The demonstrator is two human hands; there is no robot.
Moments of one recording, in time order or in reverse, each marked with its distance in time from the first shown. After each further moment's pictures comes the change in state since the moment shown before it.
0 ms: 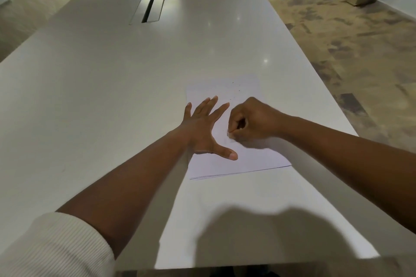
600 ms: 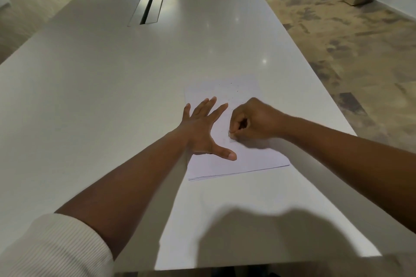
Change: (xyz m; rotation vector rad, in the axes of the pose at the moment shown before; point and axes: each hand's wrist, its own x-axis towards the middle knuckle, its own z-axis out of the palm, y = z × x) left_hand 0.000 -0.001 0.001 0.000 0.017 0.007; right_hand -0.006 0.003 -0.002 0.018 0.009 0.004
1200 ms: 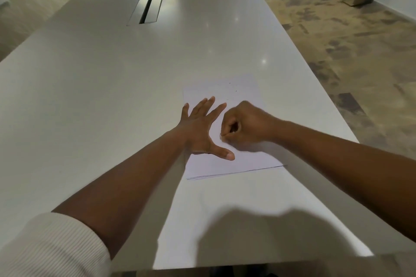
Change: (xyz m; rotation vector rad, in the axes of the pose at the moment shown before) left_hand -0.001 0.002 -0.001 0.008 -0.008 -0.006; right_hand 0.002 -0.012 0.012 0.007 0.003 0.012
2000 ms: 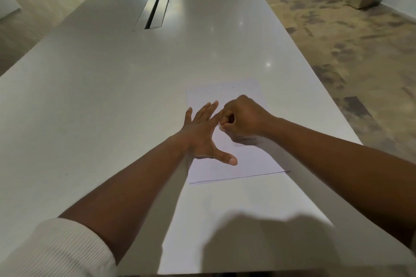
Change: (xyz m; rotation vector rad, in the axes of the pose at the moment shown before) left_hand -0.001 0.000 0.000 -0.027 0.005 0.012; right_hand 0.026 0.001 -0.001 -0.054 0.135 -0.010
